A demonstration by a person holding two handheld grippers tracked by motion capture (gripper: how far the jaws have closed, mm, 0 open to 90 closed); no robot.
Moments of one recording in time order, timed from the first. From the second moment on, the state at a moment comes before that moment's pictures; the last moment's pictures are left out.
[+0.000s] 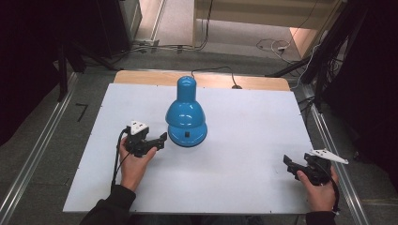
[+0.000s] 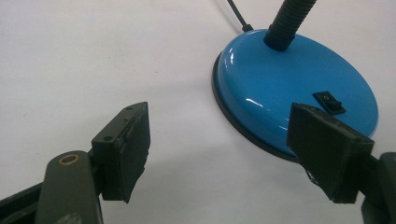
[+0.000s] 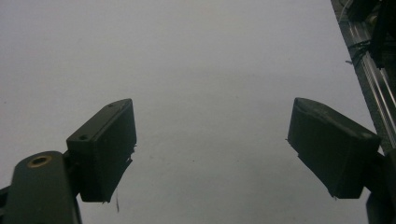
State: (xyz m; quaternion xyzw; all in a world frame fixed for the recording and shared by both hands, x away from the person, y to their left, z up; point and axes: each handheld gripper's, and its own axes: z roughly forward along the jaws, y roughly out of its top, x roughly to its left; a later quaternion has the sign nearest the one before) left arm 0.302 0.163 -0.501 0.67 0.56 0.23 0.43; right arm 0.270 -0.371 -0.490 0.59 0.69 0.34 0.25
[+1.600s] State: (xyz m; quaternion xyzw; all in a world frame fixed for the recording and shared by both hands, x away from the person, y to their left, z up) left arm 0.276 0.206 -0.499 0.65 0.59 0.24 0.42; right arm 0.268 -0.373 -0.489 0.60 0.68 0.34 0.25
